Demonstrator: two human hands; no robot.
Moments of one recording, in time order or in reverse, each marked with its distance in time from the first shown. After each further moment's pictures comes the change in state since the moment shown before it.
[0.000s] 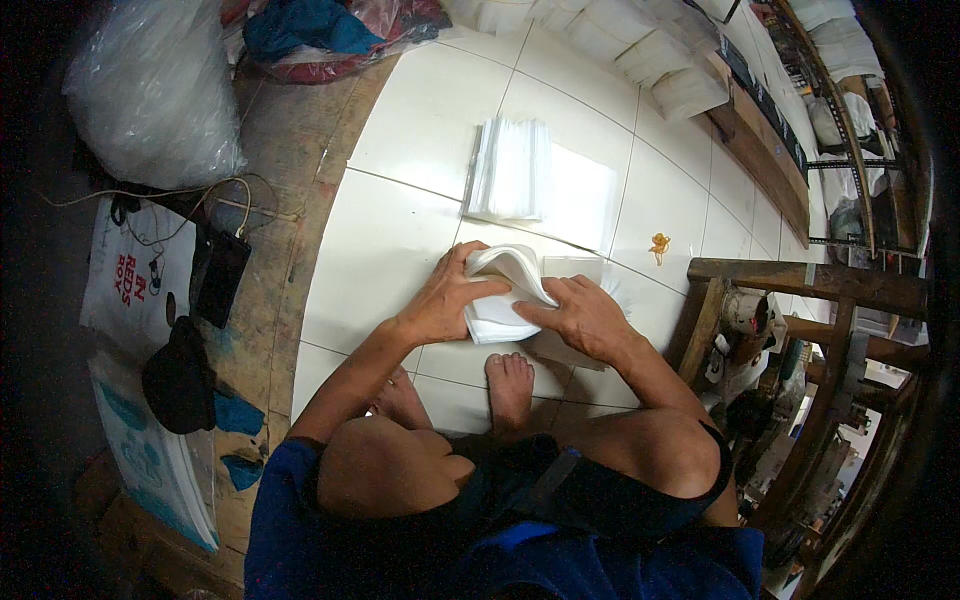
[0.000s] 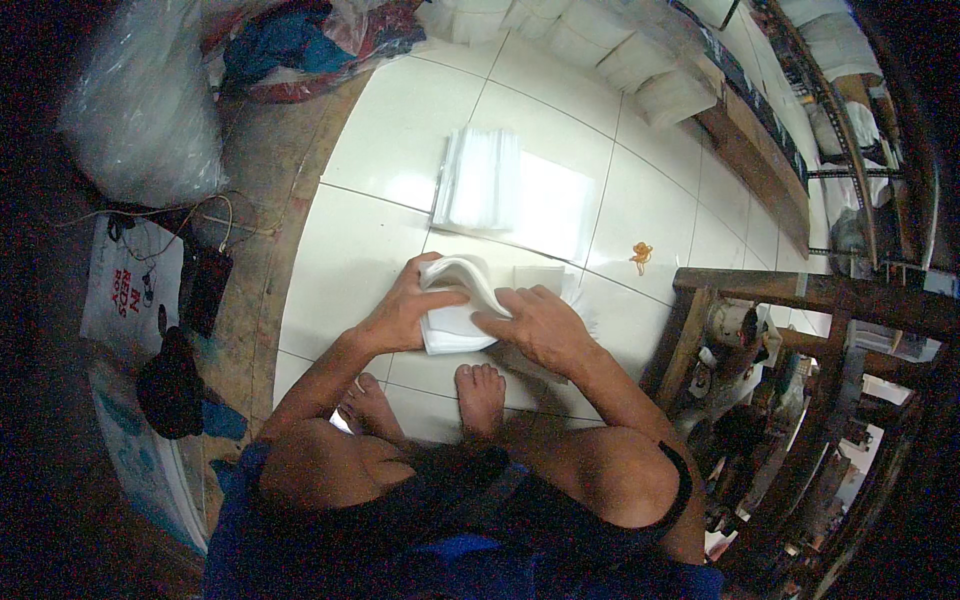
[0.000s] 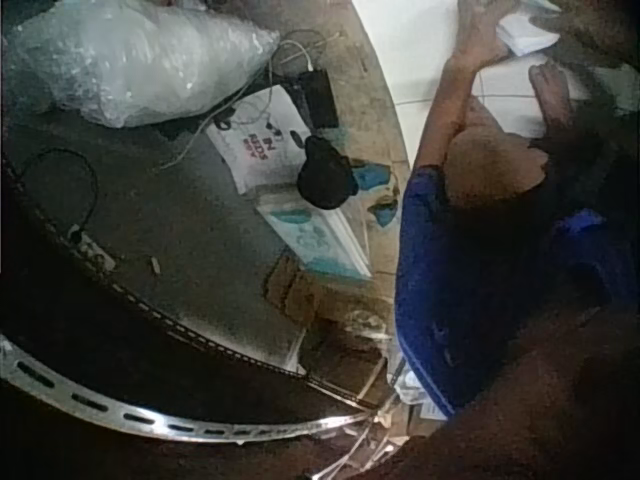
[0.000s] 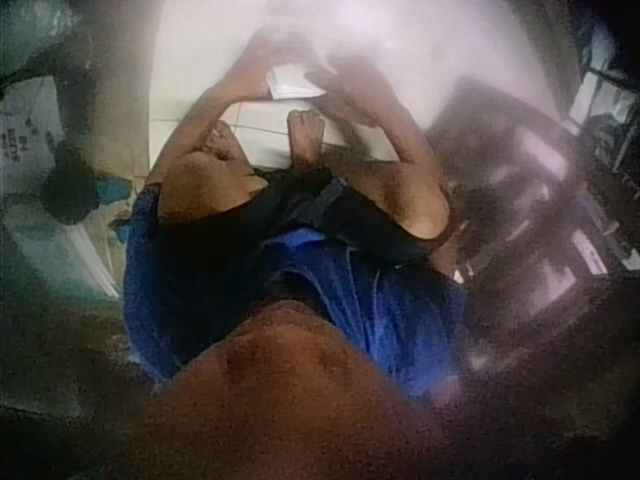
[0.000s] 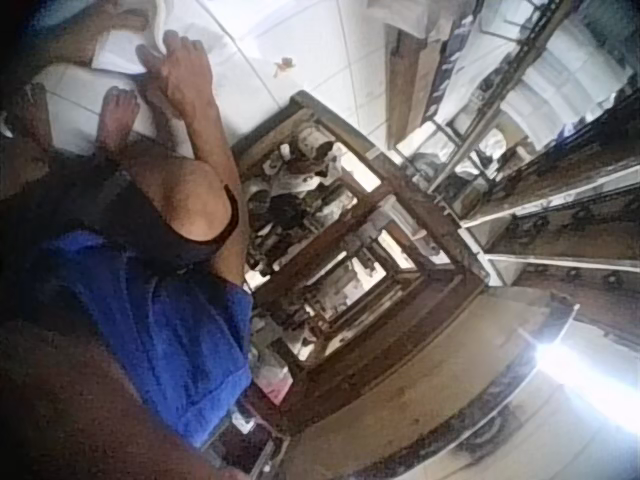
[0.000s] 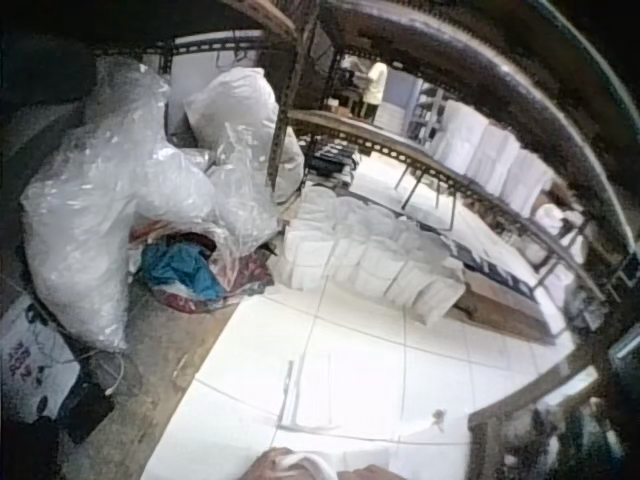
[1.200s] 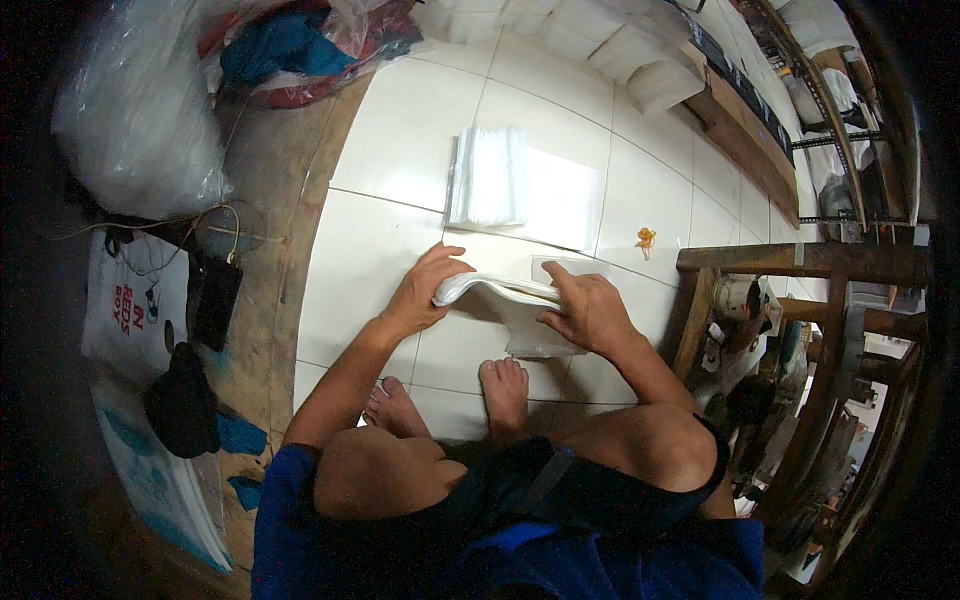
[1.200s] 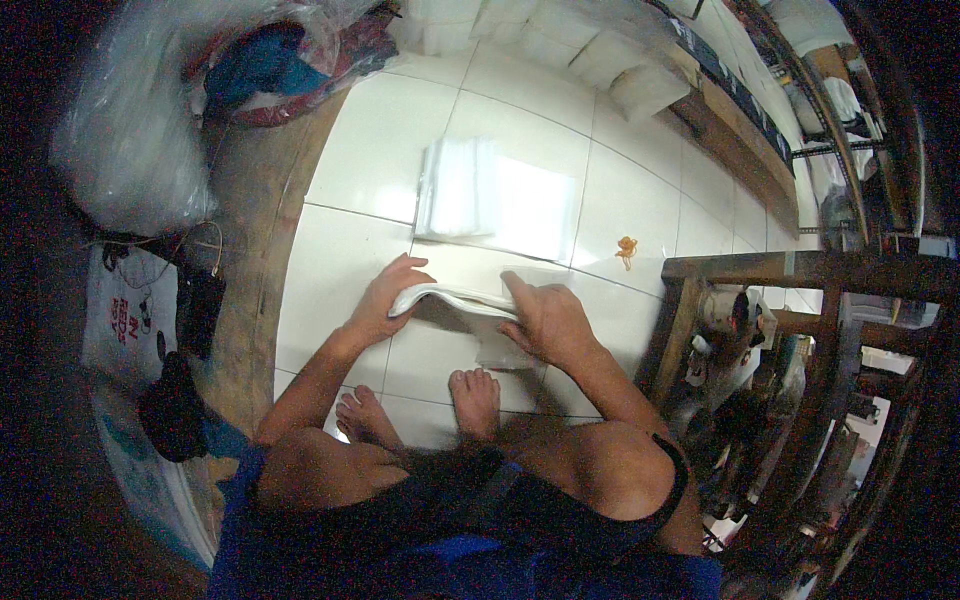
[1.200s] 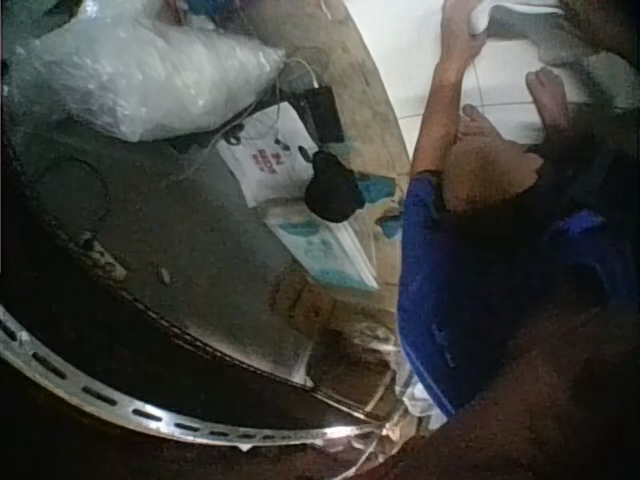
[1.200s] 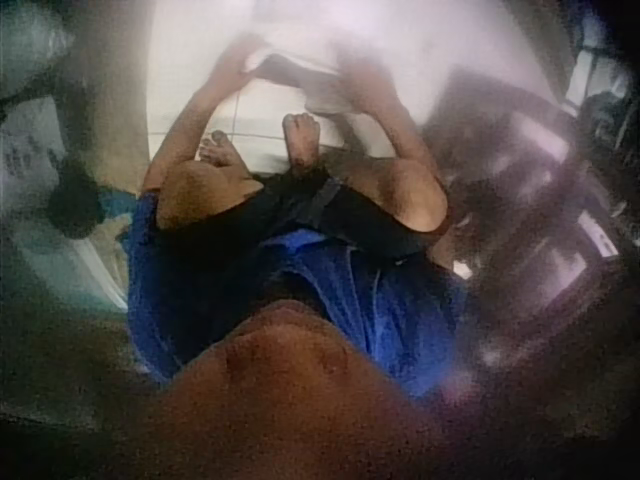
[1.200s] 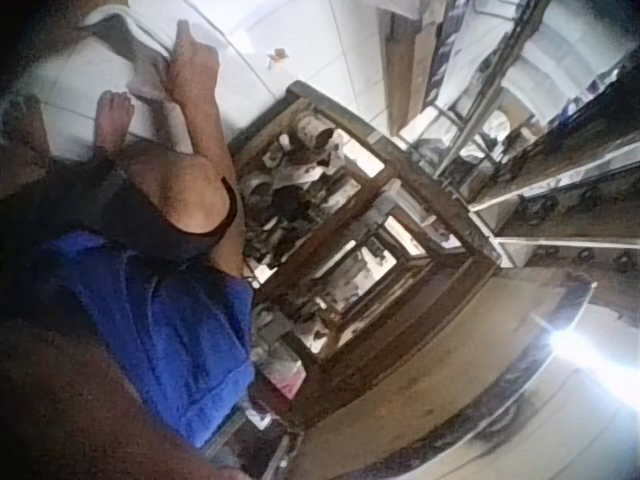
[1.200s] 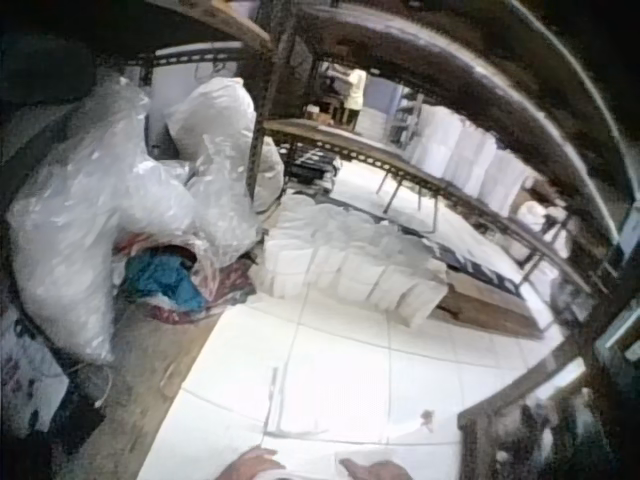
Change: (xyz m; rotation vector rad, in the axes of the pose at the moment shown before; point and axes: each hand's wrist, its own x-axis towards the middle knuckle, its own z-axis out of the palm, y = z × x) left_hand 0.012 -0.035 -0.003 -0.087 0.092 0.041; right_hand -0.012 0.013 0.003 0.089 0.268 0.315
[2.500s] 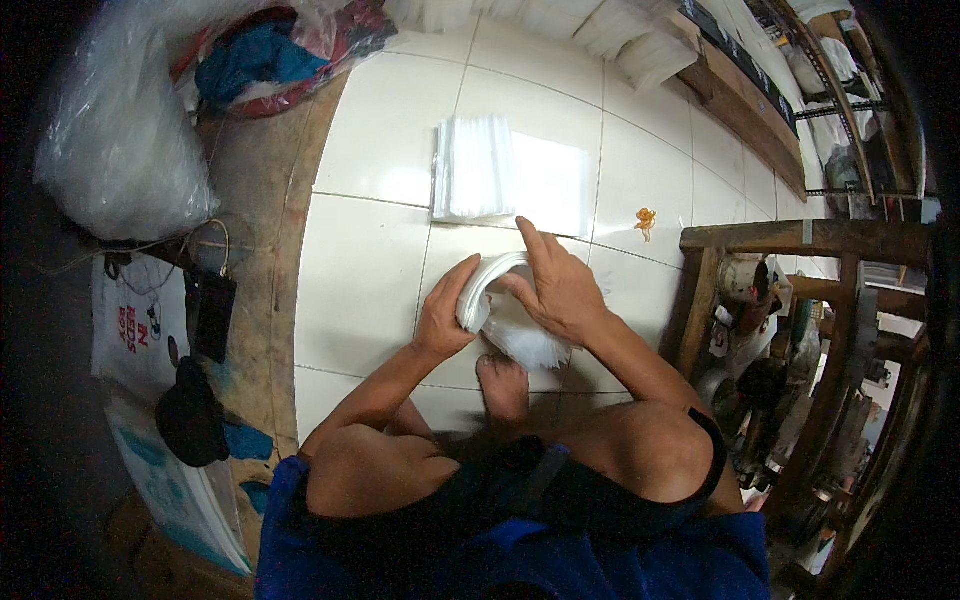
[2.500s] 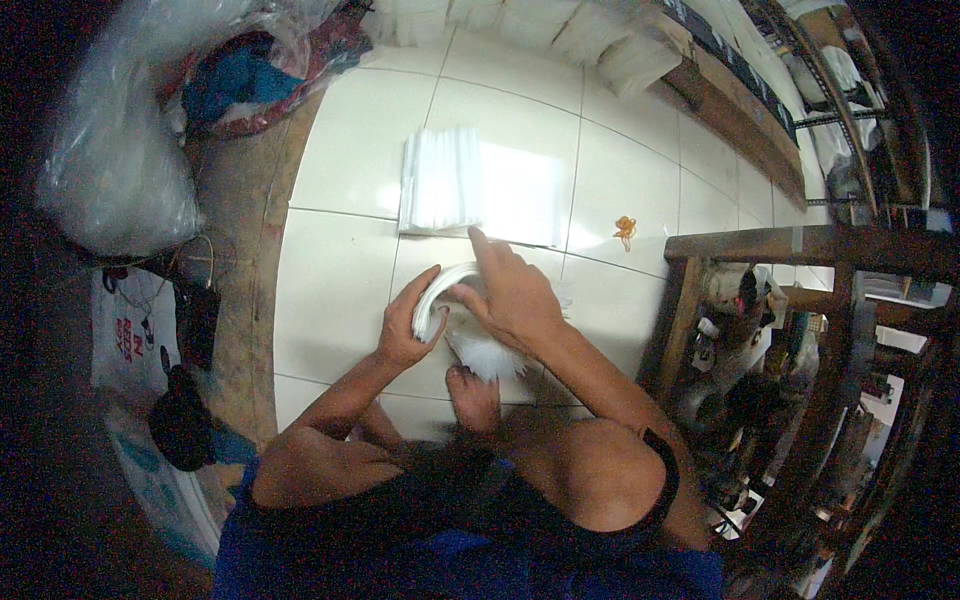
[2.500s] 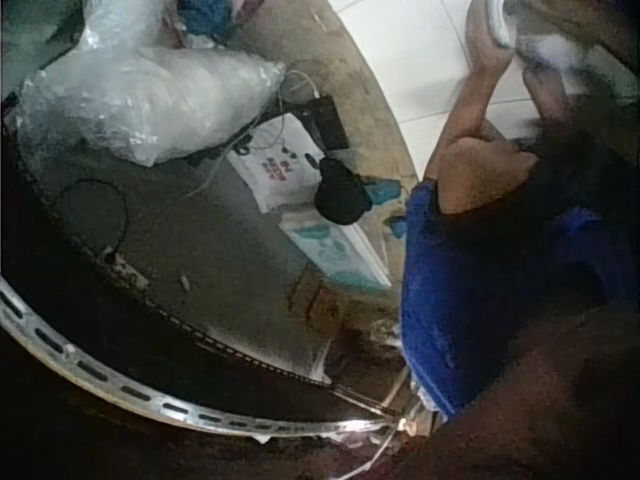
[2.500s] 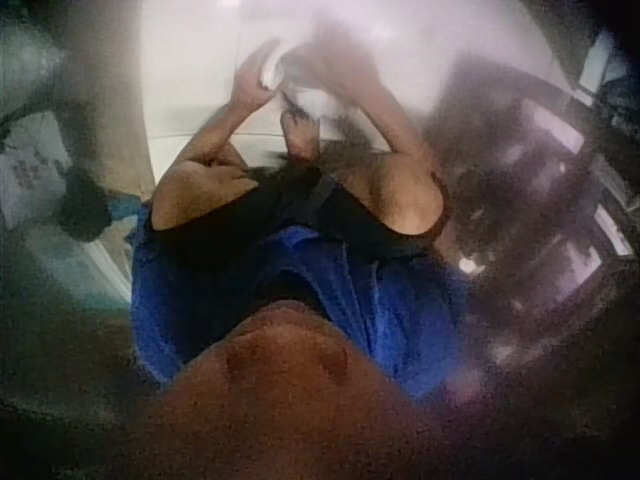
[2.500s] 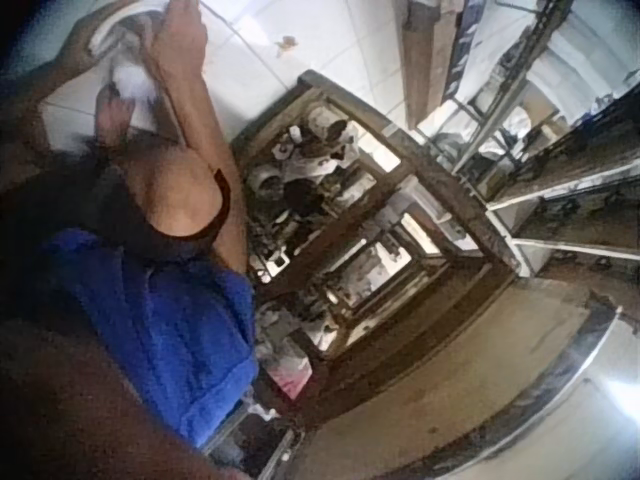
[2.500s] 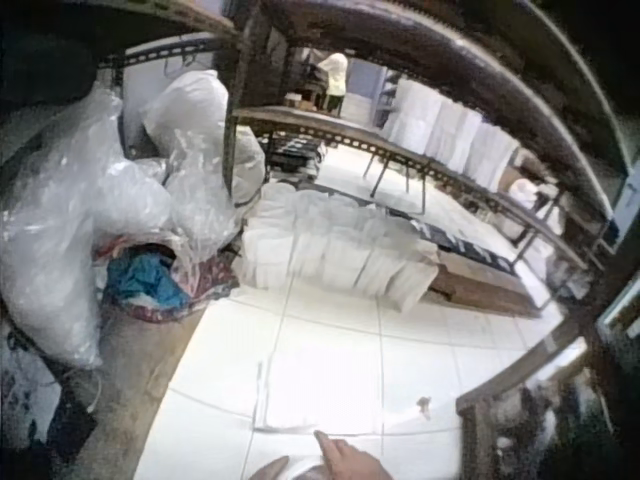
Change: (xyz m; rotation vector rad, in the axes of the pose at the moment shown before) left_hand -0.006 0.029 0.064 -0.099 0.202 -0.131; right_hand 0.026 -0.017 -0.002 0.215 0.078 0.171
